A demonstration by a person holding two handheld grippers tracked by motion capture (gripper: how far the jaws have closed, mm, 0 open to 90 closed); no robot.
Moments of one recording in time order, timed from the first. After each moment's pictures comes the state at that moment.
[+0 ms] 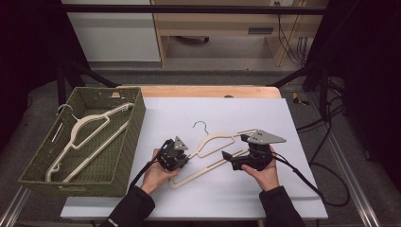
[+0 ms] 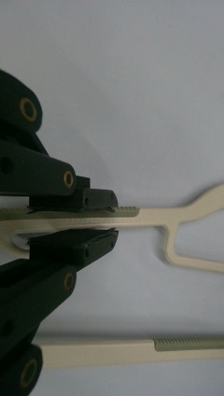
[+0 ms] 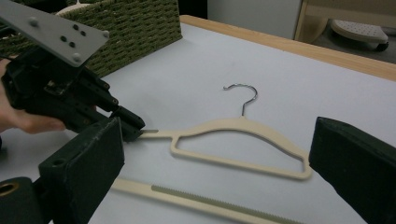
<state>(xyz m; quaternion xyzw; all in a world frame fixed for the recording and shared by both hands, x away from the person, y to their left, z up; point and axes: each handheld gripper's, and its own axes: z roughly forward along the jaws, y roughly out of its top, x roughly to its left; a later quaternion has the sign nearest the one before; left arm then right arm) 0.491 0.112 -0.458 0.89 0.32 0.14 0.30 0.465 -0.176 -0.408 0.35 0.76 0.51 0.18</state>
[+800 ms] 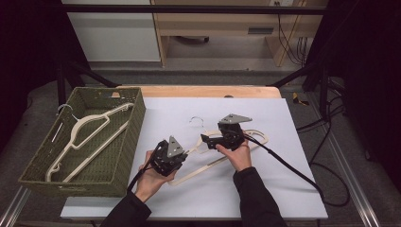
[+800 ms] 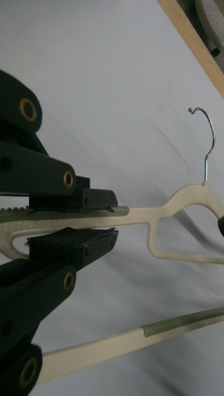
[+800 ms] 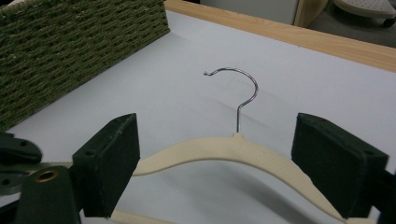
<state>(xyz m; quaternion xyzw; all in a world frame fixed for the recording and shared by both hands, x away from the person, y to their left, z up) 0.452 0.118 -0.407 0.87 0.29 0.22 0.34 0.532 -0.113 -0.418 0.39 0.77 0.48 0.16</state>
